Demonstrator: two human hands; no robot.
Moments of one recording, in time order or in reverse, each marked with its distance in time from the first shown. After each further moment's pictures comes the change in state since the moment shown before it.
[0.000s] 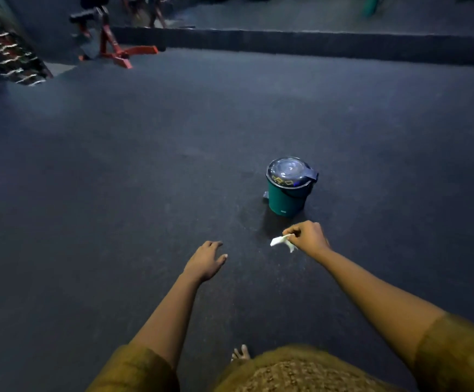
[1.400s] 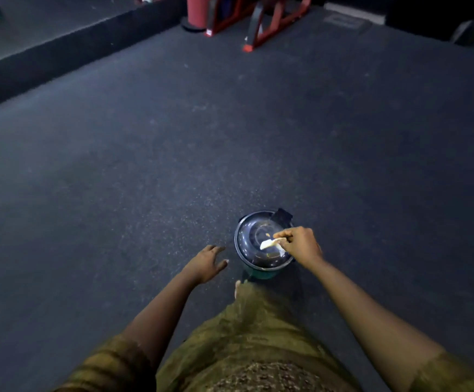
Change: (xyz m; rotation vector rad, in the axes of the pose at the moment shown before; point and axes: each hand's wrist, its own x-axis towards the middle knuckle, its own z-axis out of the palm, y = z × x) left_hand 0.837 0.106 -0.304 0.595 -0.663 1.107; right_hand 0.619 -0.160 -0.031 0.308 0.739 0.927
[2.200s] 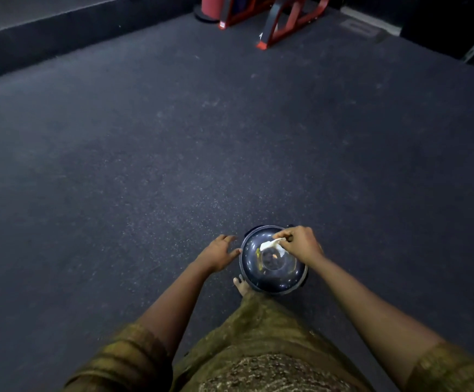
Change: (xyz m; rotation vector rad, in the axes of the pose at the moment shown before) left_hand 0.048 -0.039 -0.055 -0.147 0.032 0.009; right_hand 0.068 -0.064 0.028 -0.117 -0.082 -0.007
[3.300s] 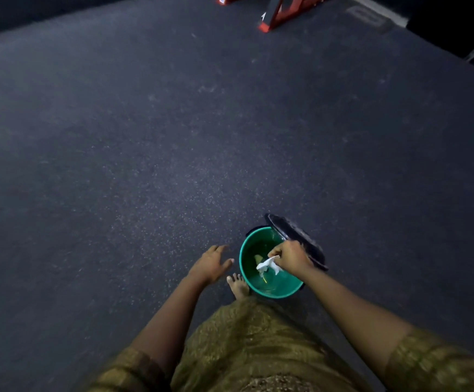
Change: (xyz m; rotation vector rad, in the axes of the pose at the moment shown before) left_hand 0.030 -0.034 -0.001 -0.100 -0.055 -0.096; right_hand 0.052 0.000 0.036 -0.199 -0.216 0.106
